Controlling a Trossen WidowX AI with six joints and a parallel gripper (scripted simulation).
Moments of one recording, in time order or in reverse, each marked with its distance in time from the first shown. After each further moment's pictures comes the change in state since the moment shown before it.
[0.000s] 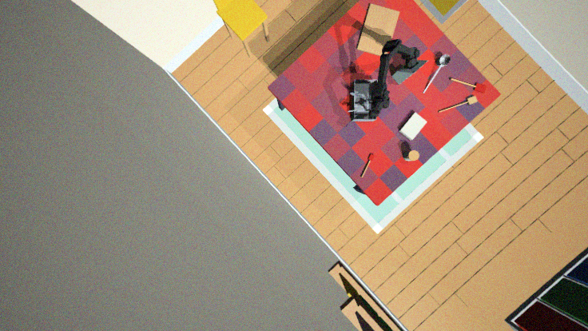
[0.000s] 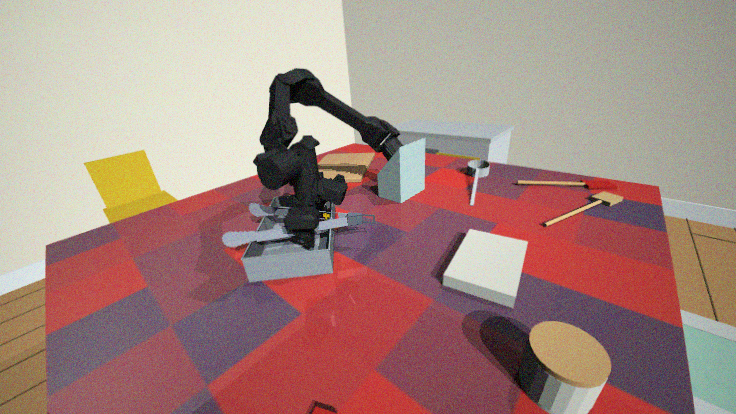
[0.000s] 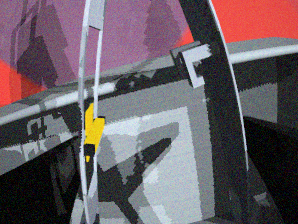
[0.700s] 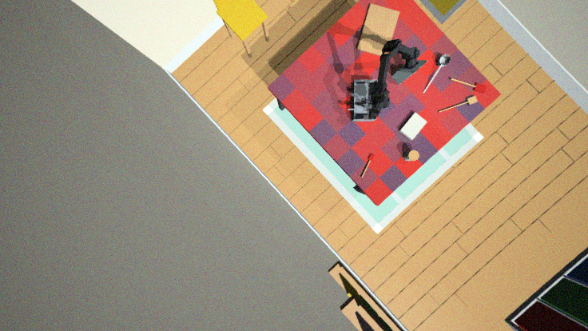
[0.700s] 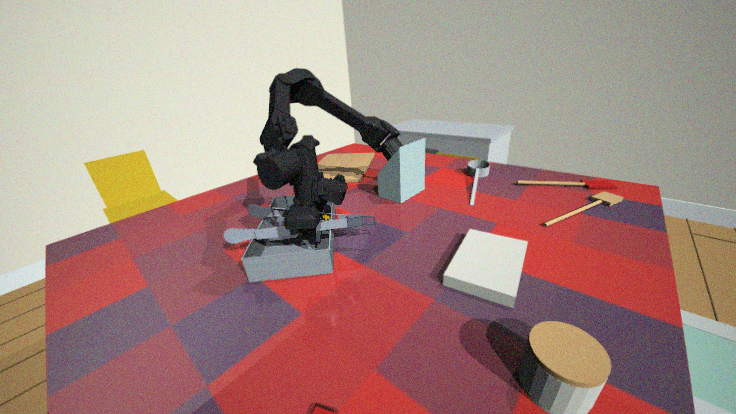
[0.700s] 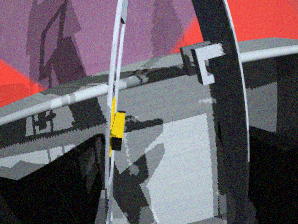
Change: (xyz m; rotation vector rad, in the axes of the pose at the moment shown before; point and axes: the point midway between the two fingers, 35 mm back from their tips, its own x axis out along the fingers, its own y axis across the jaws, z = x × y) arm 0.000 0.000 0.000 -0.001 0.000 0.000
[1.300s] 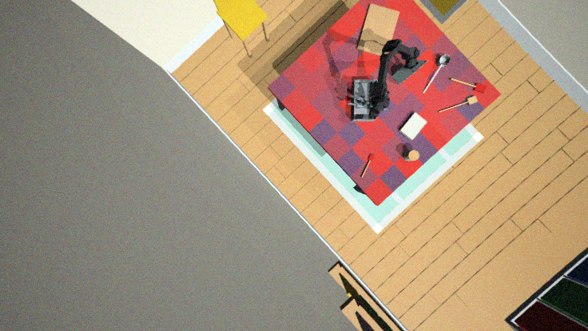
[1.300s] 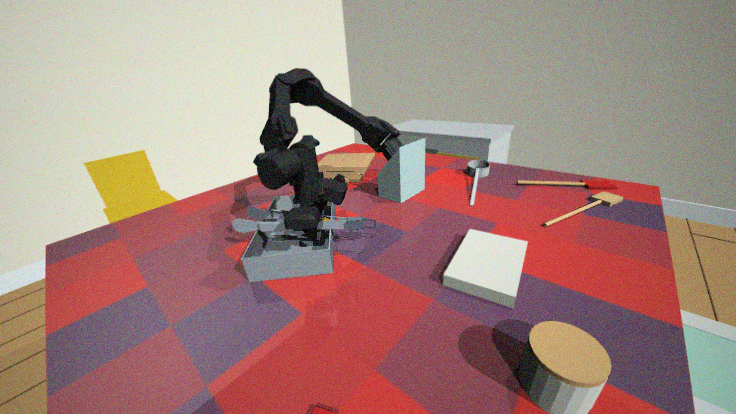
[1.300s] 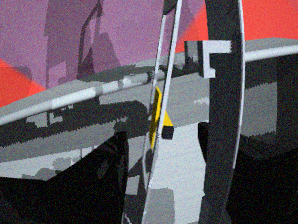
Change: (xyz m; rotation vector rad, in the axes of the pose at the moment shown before) arm 0.000 0.000 0.000 0.000 0.000 0.000
